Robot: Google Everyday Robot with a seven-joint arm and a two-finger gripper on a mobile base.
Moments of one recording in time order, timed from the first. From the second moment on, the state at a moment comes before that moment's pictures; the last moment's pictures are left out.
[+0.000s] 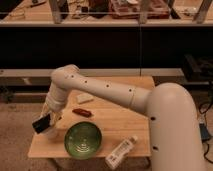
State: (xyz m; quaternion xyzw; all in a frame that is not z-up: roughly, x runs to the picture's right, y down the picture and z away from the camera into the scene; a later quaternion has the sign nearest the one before) arm -0.276 0.124 0.700 -0.32 -0.41 -0.27 0.81
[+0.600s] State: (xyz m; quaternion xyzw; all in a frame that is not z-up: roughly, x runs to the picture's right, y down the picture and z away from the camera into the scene) arm -0.308 0.129 0.688 -0.33 -0.41 -0.33 0.78
